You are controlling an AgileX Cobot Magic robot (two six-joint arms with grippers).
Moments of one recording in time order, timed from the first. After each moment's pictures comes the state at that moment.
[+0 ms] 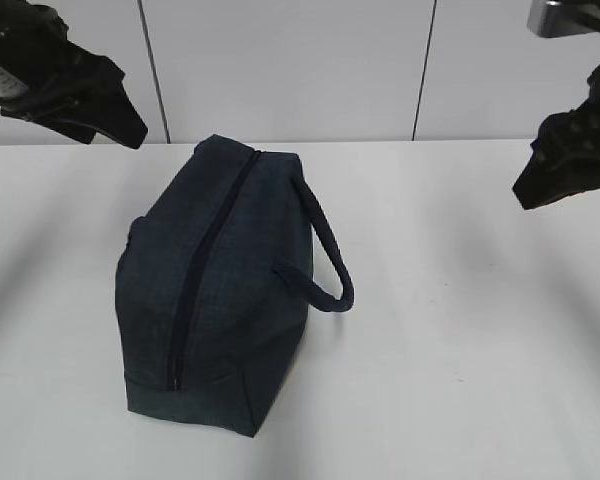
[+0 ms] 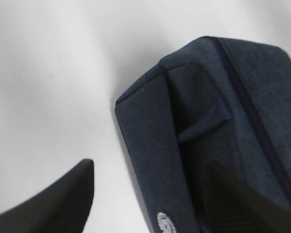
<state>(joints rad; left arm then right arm) -0.21 1.63 -1.44 -0.35 0.99 0.31 0.13 1.41 -1.20 0.20 0.98 -0.35</state>
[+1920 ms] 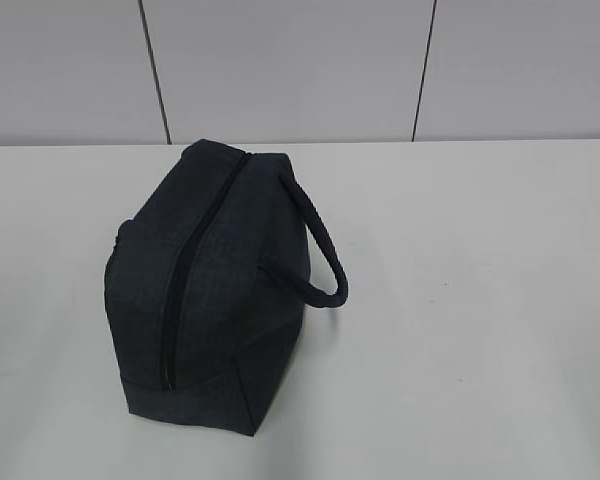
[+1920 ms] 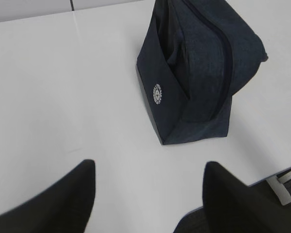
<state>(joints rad) -0.21 0.14 -0.55 -0.15 1.05 0.09 0.13 0.09 -0.54 0.08 1.15 -0.16</state>
